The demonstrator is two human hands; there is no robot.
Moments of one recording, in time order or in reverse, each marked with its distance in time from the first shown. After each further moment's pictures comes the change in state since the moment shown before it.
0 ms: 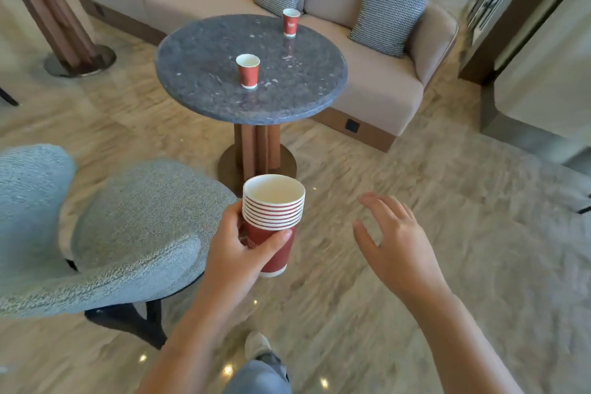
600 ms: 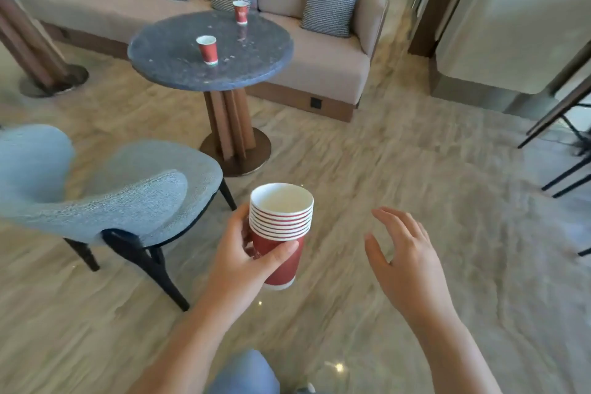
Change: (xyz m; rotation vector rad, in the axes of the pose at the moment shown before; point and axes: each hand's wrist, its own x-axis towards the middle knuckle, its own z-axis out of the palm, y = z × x) left_hand -0.281 -0.005 0.018 -0.011 -0.211 0.003; right_hand -0.314 0.022 -0.072 0.010 0.182 0.198
